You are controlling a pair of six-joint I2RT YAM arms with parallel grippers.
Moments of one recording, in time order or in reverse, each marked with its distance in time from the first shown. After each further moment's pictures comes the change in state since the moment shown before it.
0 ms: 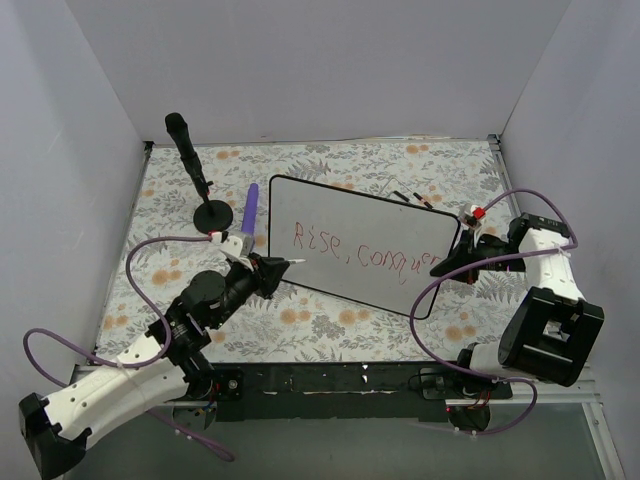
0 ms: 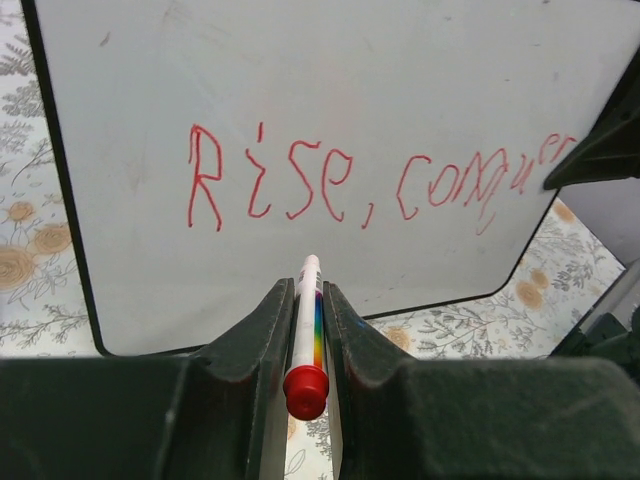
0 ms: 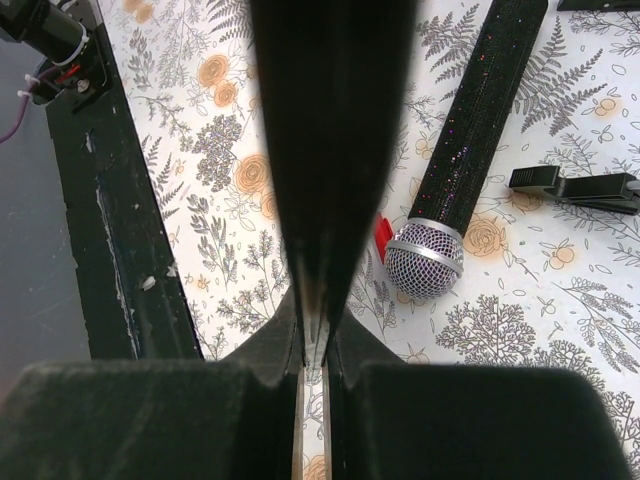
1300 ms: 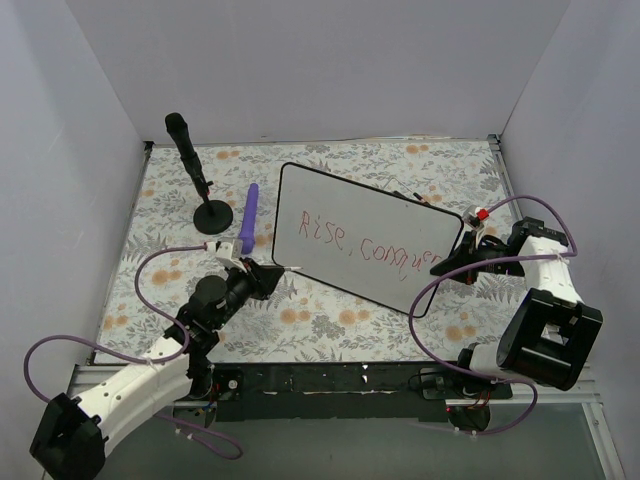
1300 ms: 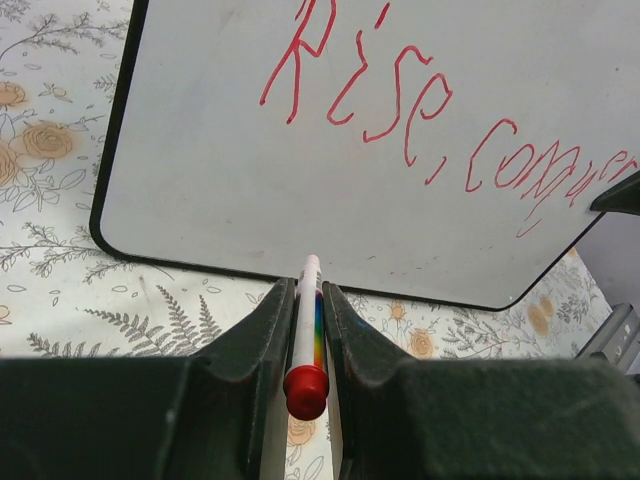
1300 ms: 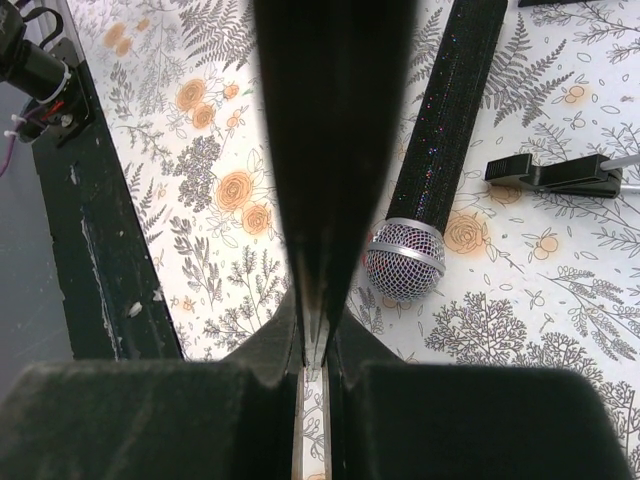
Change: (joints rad) left arm 0.244 0.085 -0.255 0.273 0.183 -0.210; right arm -0.031 -0.021 -0.082 0.161 -0.037 0.129
